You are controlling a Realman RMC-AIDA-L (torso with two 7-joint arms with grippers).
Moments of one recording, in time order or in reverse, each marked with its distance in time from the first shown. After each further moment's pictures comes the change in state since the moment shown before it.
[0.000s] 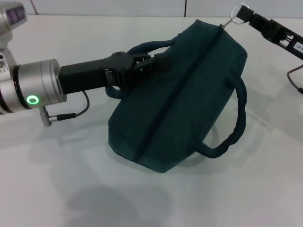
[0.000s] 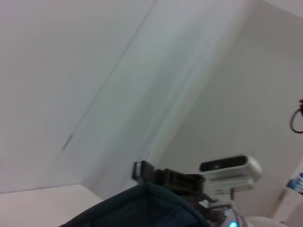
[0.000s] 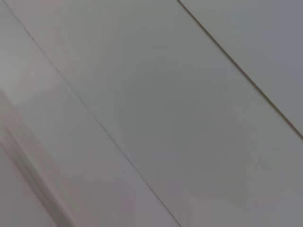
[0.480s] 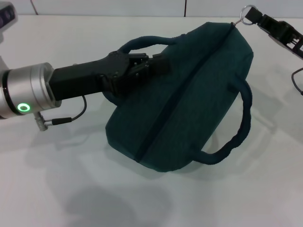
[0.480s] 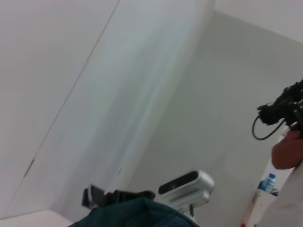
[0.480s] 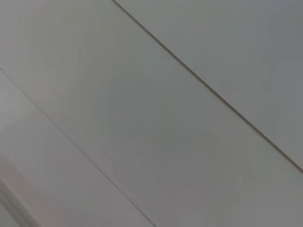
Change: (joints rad) left arm 0.021 0.000 0.000 0.000 -0.043 0.097 0.083; right arm 0.001 -0.001 0.012 0.064 0.047 0.004 0.043
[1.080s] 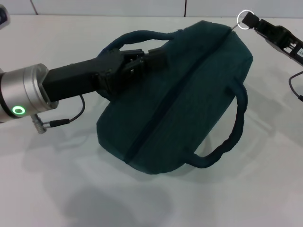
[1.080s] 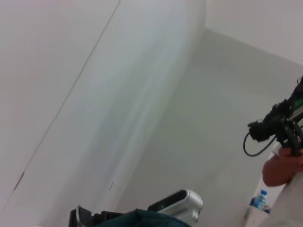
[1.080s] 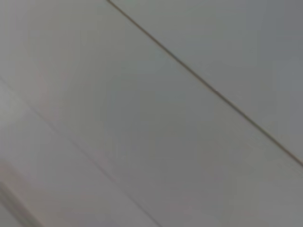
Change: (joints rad) left arm 0.015 -0.001 0.001 -0.022 -0.054 0.038 0.005; right arm 0.001 0.006 -0.005 0.022 0.001 -0.013 0.001
